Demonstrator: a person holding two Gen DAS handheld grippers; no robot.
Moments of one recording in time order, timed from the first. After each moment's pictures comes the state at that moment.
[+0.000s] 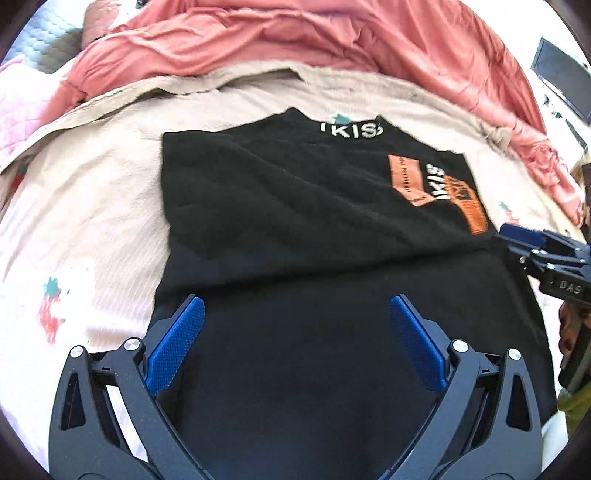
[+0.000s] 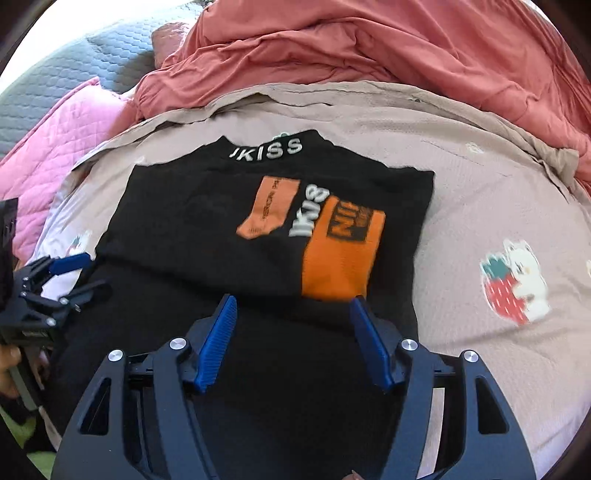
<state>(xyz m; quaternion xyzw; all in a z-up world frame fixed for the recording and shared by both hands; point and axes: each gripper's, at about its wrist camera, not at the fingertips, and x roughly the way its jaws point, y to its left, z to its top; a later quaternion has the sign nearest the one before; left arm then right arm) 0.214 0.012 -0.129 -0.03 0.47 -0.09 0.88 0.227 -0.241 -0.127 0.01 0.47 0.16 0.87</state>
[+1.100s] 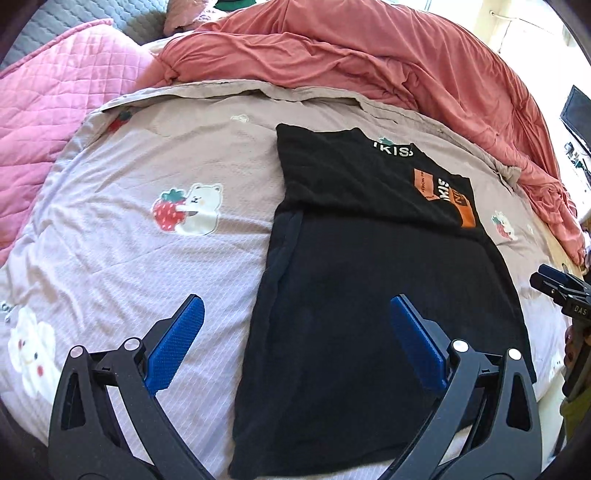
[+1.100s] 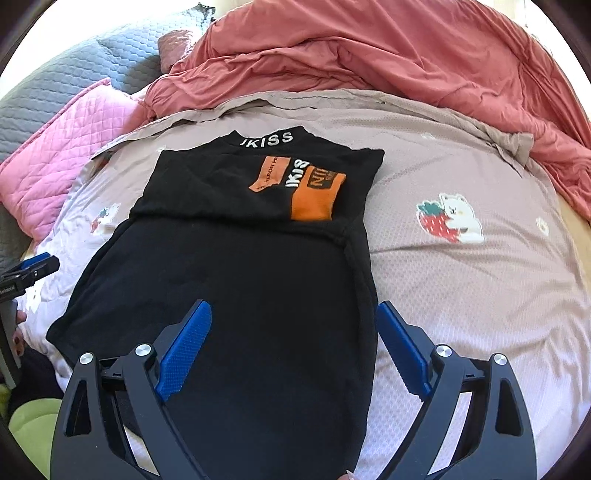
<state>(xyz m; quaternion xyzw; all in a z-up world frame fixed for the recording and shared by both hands) 0.098 0.076 -0.074 -0.09 0.46 0.00 0.89 0.125 -0.273 -0.085 0.00 0.46 0.14 0.88</state>
